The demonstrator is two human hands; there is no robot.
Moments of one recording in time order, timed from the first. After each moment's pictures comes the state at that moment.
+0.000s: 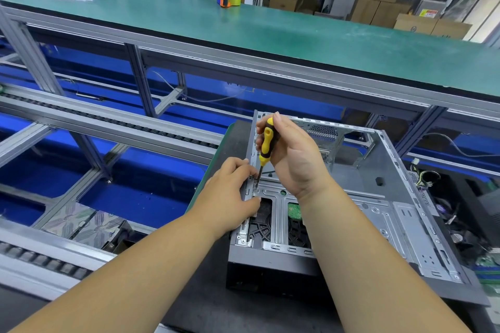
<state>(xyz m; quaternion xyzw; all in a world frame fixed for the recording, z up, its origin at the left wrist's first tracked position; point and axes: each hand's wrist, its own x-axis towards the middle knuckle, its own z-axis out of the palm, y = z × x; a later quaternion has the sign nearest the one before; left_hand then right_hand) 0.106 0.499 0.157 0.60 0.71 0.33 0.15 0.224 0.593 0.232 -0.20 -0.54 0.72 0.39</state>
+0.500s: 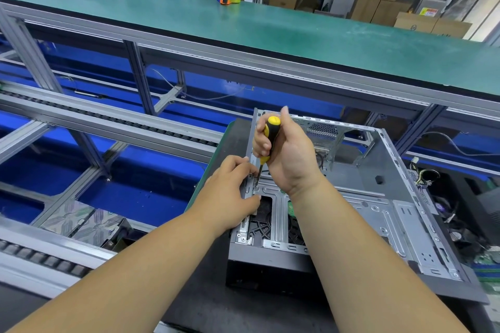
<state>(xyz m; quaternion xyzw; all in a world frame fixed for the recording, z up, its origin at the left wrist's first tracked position) 0.107 0.498 0.158 0.60 0.71 0.33 0.16 0.212 0.587 0.234 -0.17 -0.51 0.76 0.37</state>
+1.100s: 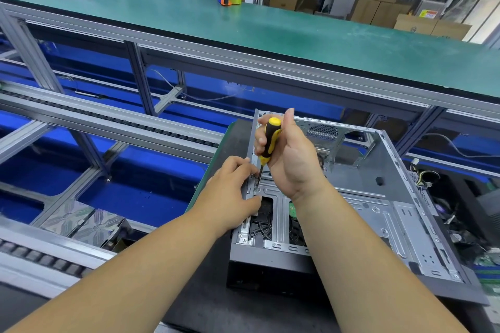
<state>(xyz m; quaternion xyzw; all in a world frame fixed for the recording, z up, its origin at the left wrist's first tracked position) 0.107 0.498 0.159 0.60 0.71 0.33 0.17 0.215 0.581 0.234 -0.22 -0.50 0.74 0.39</state>
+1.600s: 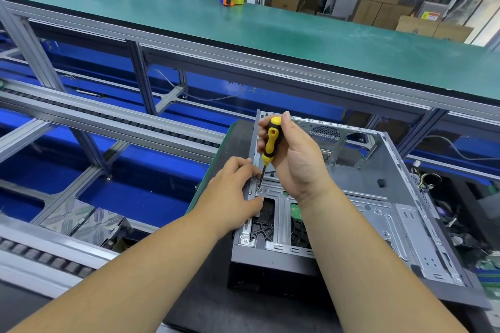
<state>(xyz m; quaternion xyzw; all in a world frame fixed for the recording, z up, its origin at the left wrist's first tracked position) 0.107 0.498 0.158 0.59 0.71 0.33 0.18 0.219 0.588 0.228 -0.19 -0.53 0.73 0.40</state>
